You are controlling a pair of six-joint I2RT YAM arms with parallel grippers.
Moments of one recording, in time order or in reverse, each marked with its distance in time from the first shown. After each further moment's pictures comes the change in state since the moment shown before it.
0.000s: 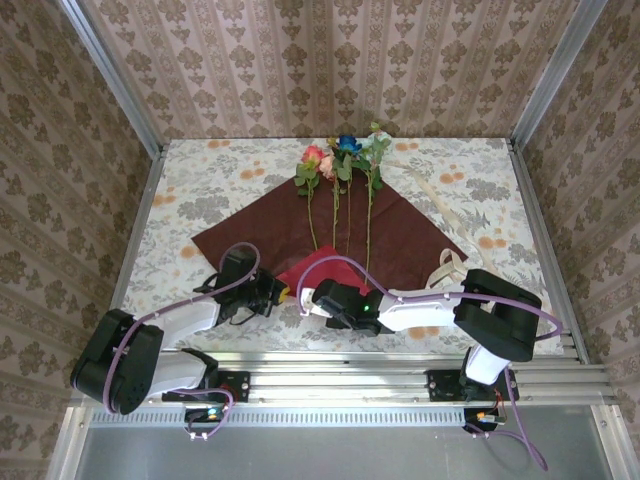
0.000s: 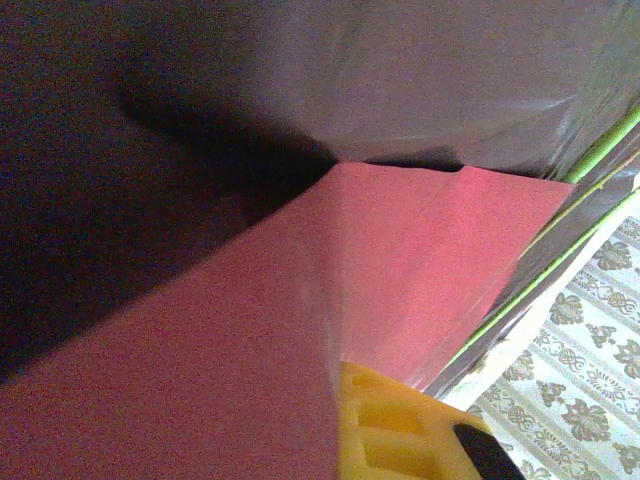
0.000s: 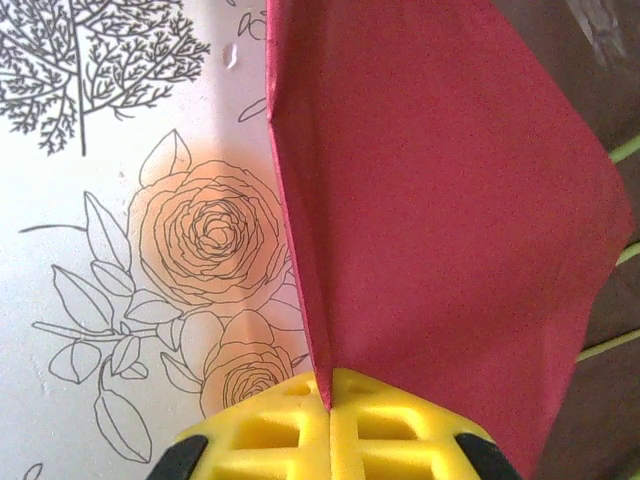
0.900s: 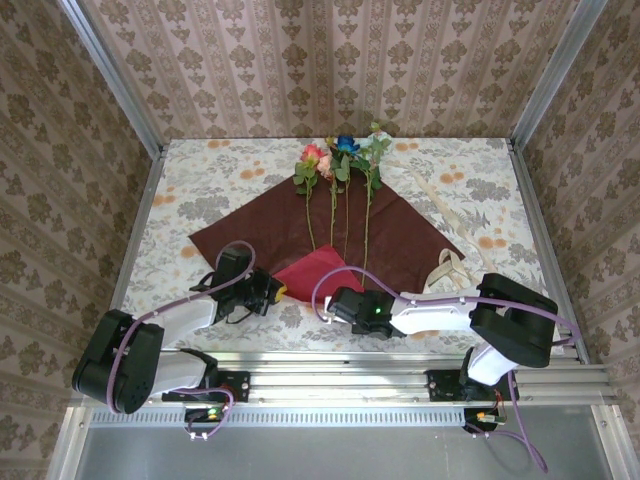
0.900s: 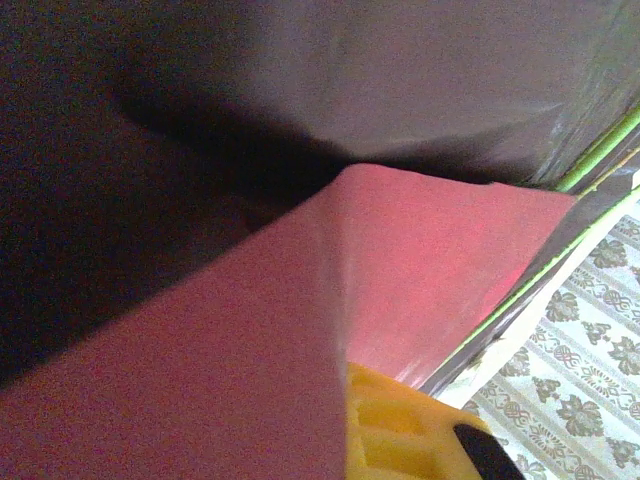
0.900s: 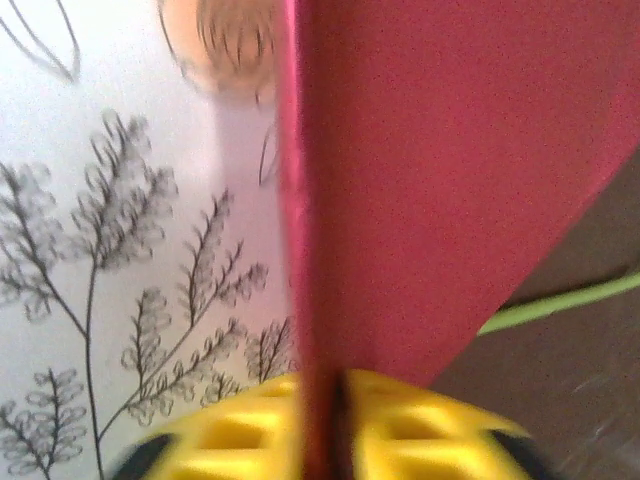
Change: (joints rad) left arm 0.053 0.003 0.002 -0.019 0.047 0.045; right arm -0.018 -0.085 -0.090 -0.234 0.124 -0.027
